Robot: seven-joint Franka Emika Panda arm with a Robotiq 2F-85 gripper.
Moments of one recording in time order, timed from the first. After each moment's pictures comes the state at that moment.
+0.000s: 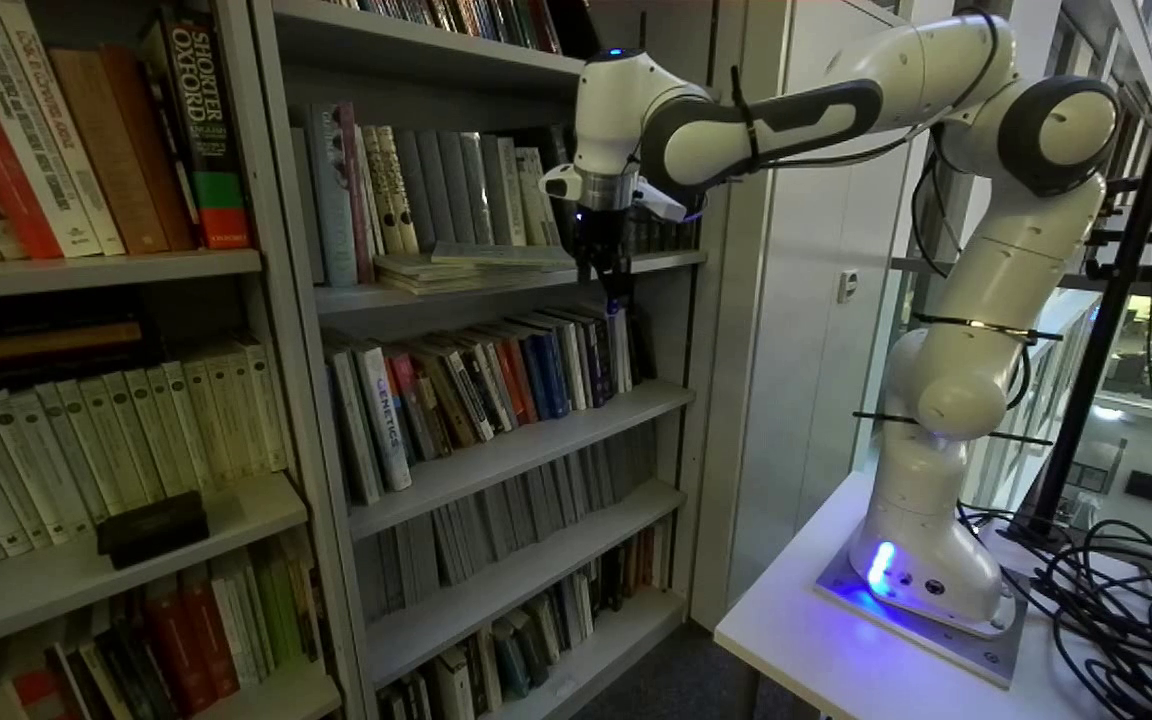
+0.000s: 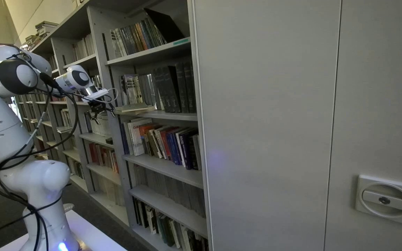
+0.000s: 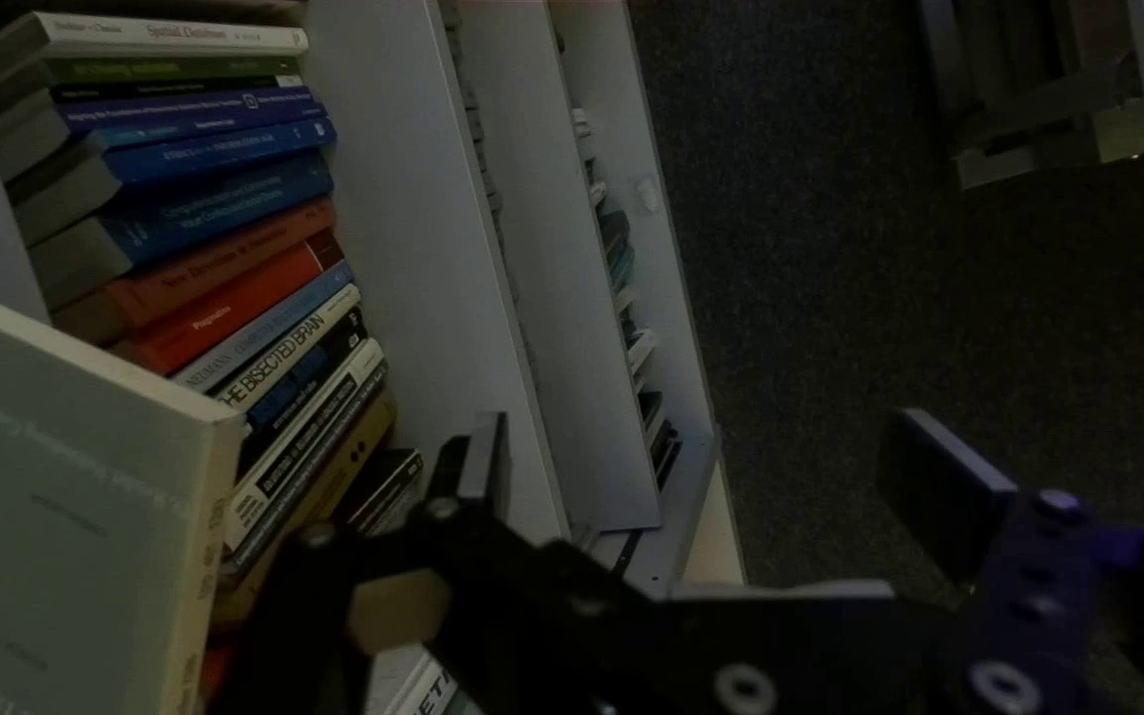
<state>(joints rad) 0.40 -0.28 0.25 -2.02 -0.28 1.86 -0.52</state>
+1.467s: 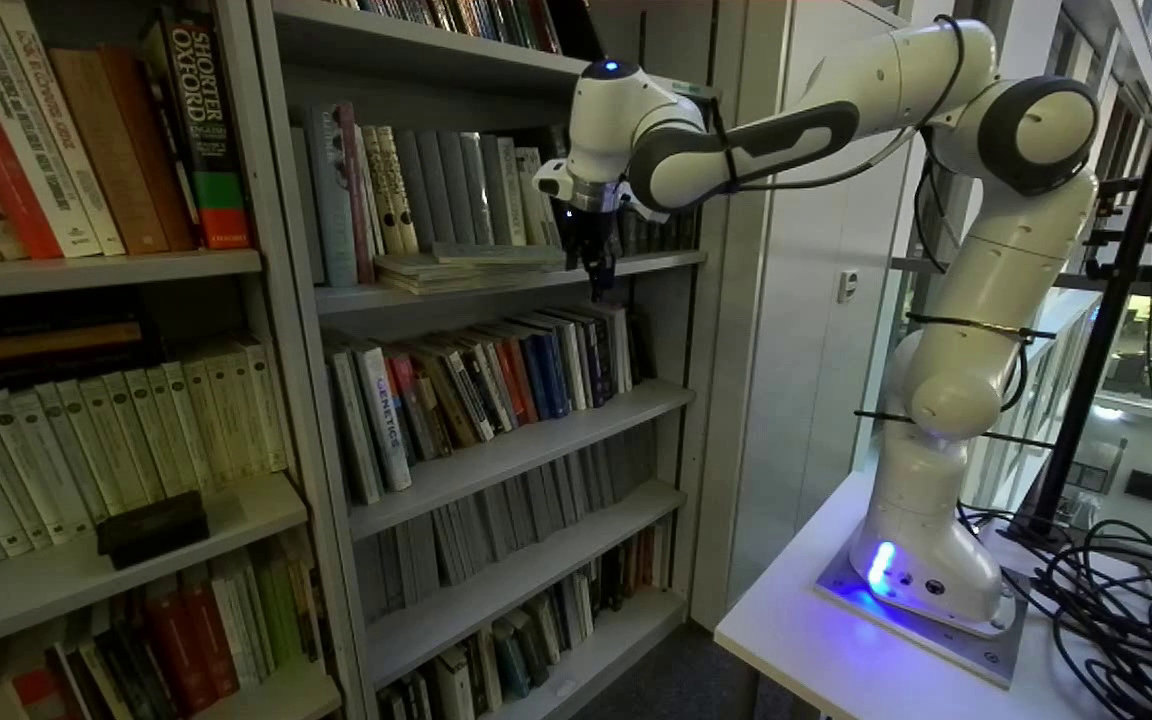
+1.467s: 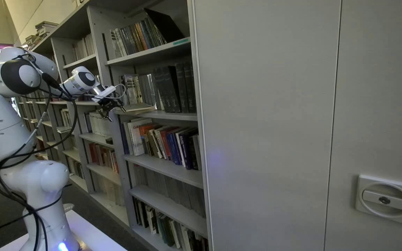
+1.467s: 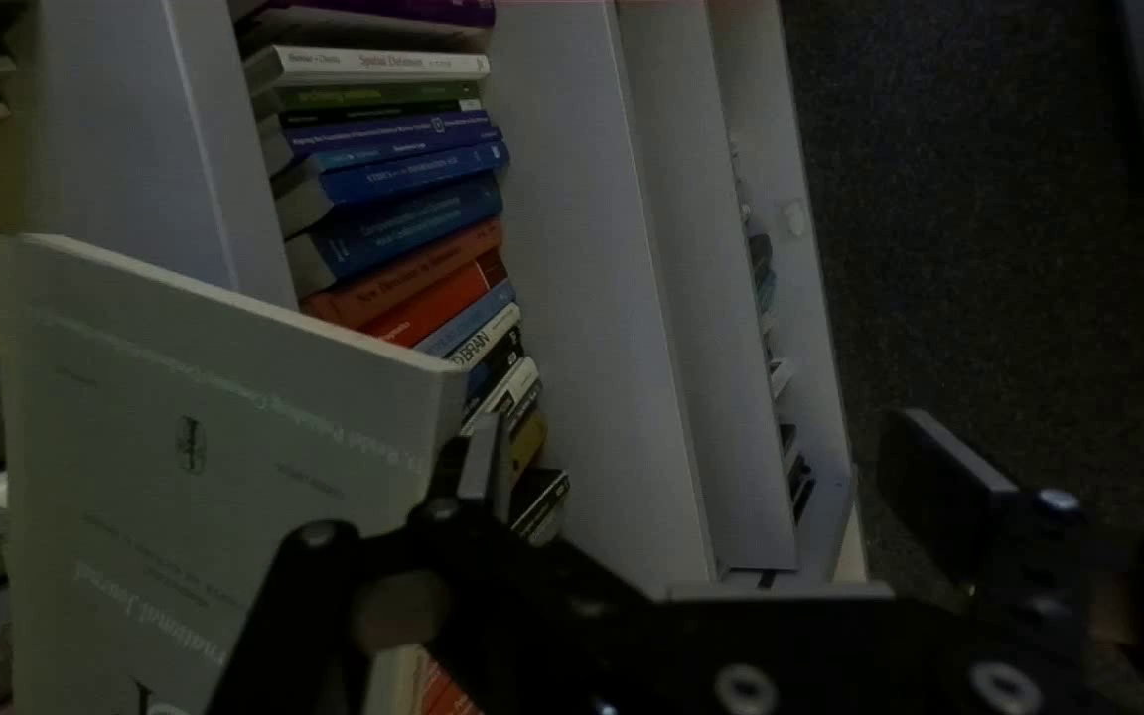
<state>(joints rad) 0.34 -0.24 0.25 -2.02 -0.45 1.97 -0.52</state>
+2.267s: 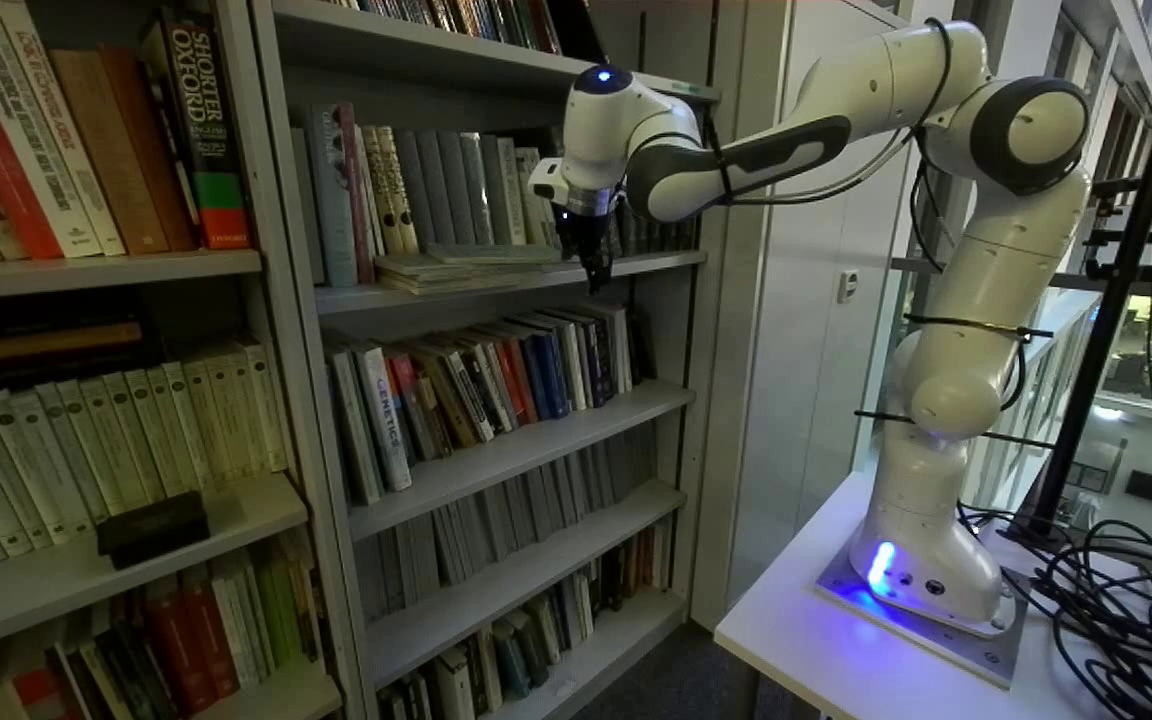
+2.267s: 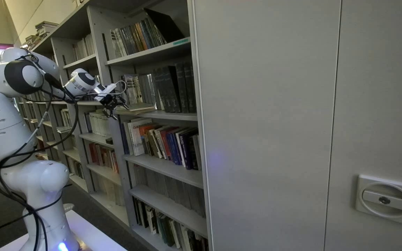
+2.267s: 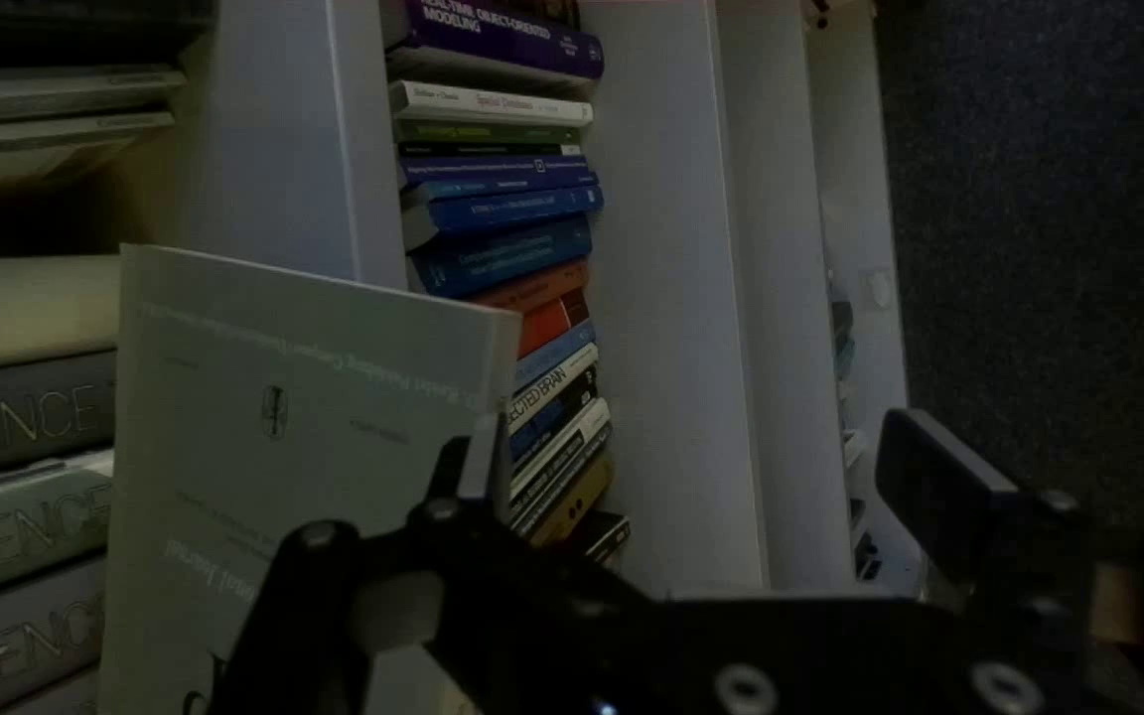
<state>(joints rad) 0.34 -0.22 0.26 -2.00 -0.61 1.97 -0.51</state>
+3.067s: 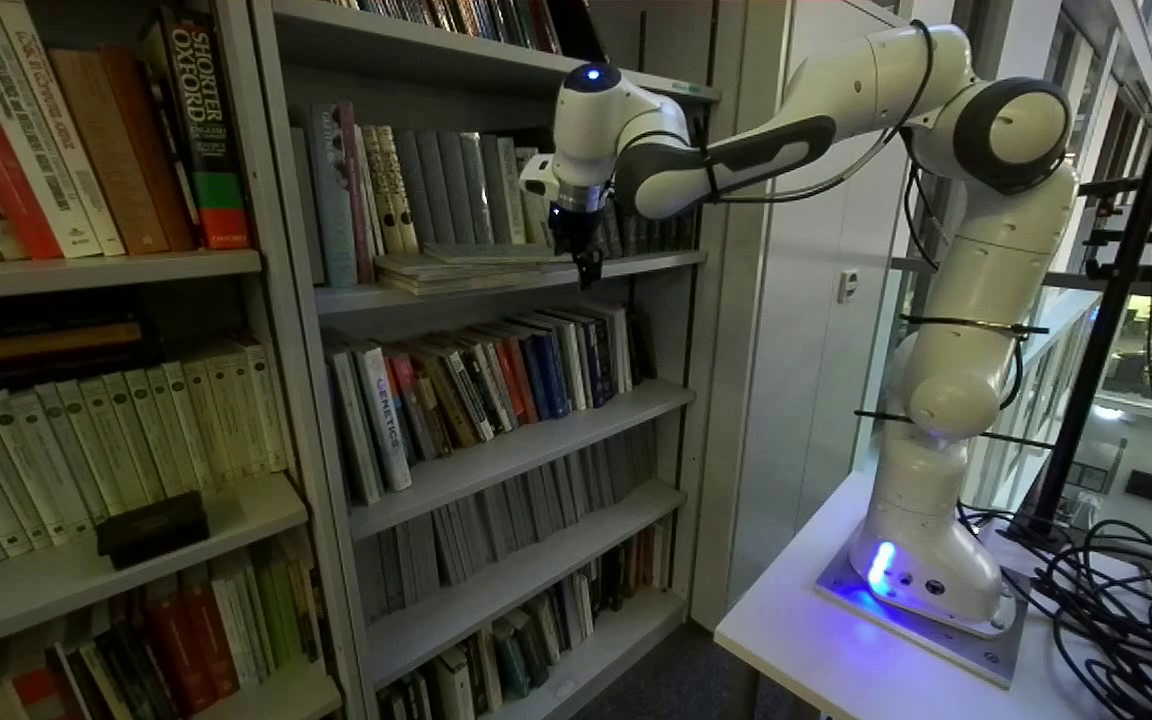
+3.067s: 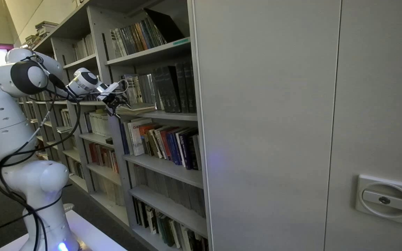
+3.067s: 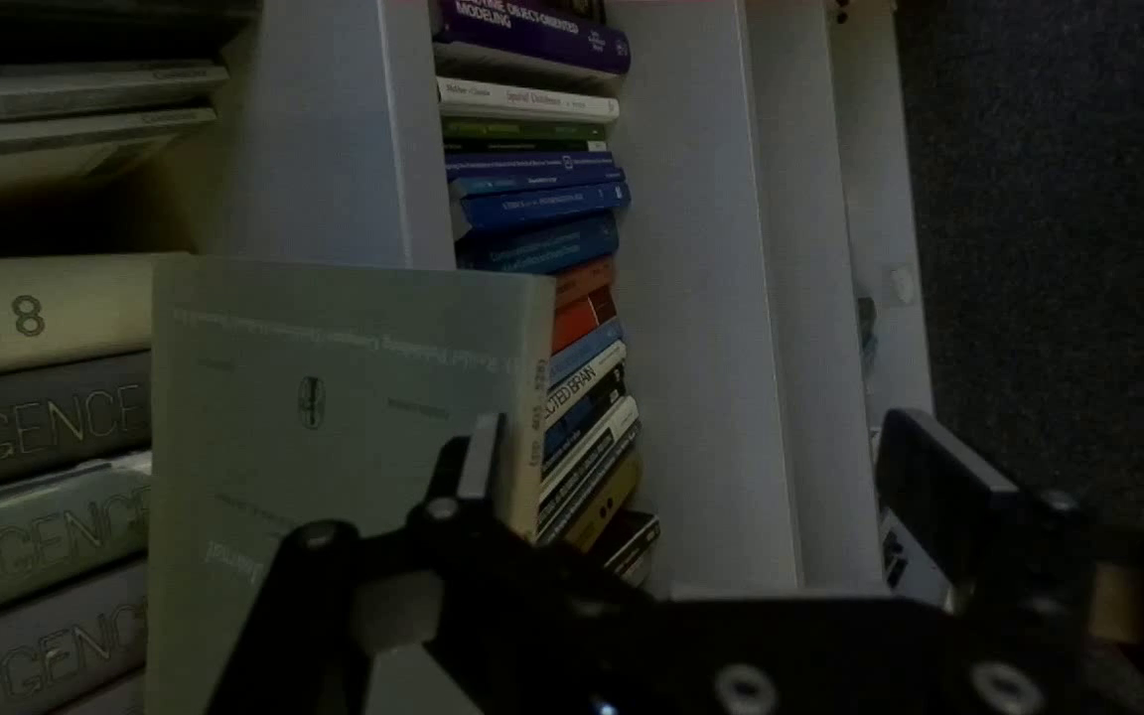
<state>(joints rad) 0.32 -0.17 0.26 -1.95 -0.63 1.97 -0.50</state>
